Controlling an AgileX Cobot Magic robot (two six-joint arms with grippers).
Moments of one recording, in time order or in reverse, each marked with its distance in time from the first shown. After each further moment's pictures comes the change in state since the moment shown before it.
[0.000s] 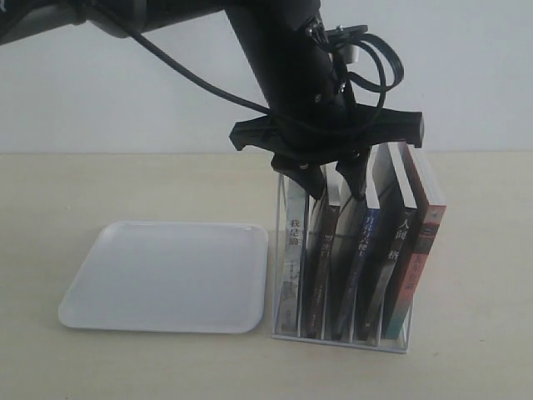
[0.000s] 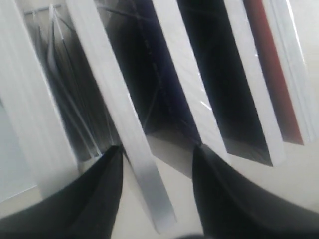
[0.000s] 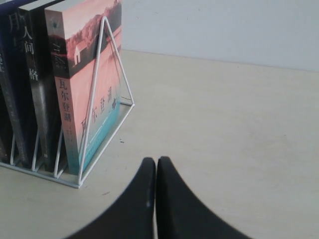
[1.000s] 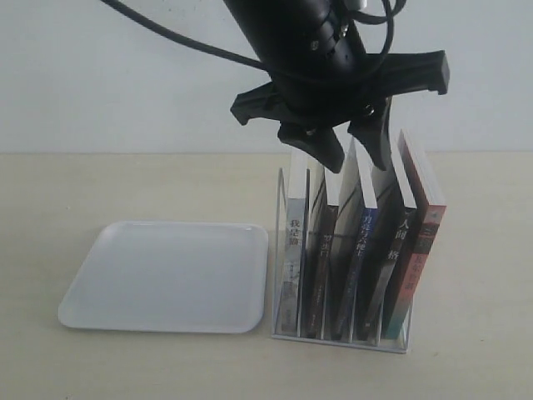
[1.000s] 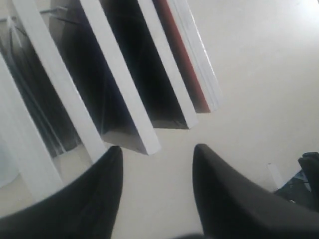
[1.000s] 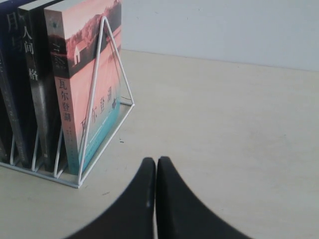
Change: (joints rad) left arm 0.000 -0.095 0.000 -0.106 -0.004 0.043; right arm 0.000 0.000 0.000 0.000 0.000 0.000
